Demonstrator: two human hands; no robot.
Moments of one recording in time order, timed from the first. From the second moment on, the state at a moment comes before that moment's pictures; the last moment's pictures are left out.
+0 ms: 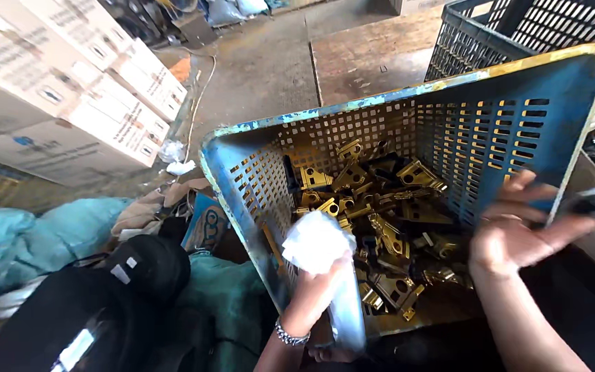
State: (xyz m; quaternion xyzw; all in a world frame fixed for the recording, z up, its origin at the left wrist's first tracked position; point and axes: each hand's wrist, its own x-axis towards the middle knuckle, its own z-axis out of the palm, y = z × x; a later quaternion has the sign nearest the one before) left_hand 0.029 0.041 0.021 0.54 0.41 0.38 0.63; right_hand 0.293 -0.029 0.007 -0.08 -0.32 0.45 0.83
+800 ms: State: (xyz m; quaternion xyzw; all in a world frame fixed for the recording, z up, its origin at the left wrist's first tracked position) left_hand 0.033 0.037 0.009 0.64 0.33 0.29 0.63; right_hand 0.205 -0.030 -0.015 -0.45 -0.59 0.46 0.49
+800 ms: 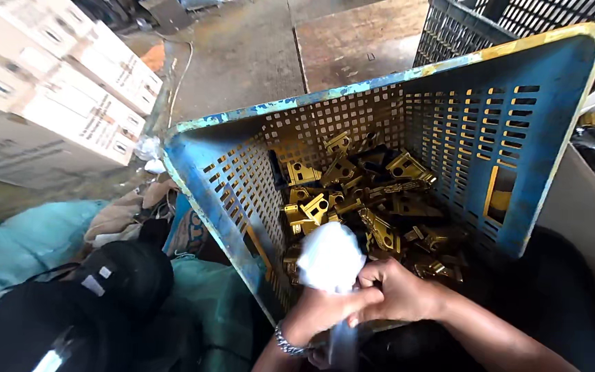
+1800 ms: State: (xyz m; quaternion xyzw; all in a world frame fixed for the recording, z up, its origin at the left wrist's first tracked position) left_hand 0.032 0.041 -0.012 0.68 0.42 0.32 0.50; right_hand 0.223 -0.017 -0.031 -0.48 -0.42 0.62 0.46
